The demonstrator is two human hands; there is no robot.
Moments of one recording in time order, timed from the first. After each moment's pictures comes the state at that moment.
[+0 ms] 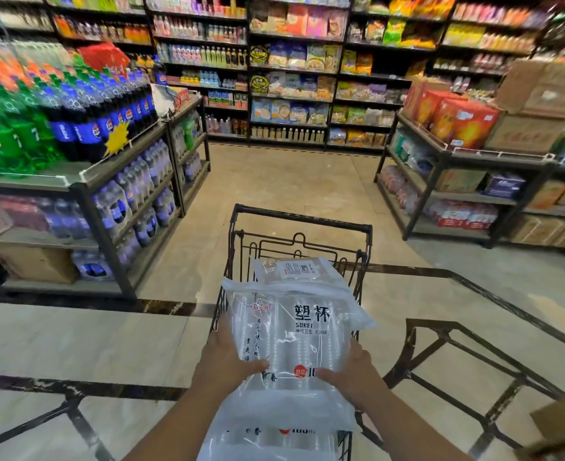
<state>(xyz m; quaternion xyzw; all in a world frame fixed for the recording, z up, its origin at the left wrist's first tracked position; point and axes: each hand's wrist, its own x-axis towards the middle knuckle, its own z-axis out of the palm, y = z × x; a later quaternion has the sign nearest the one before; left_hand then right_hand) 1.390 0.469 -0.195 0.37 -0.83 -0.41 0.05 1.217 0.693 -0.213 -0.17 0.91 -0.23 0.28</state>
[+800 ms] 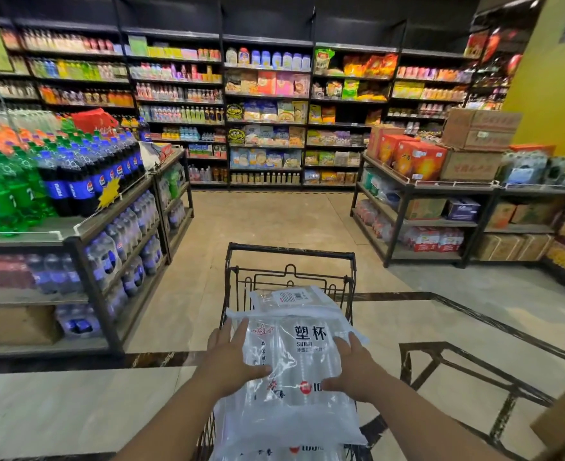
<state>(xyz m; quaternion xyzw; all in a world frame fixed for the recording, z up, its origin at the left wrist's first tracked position) 1.406 0.441 -0.122 0.26 -0.93 -0.24 -0.01 1.244 0.679 -0.137 -0.29 0.93 -0.12 0.20</state>
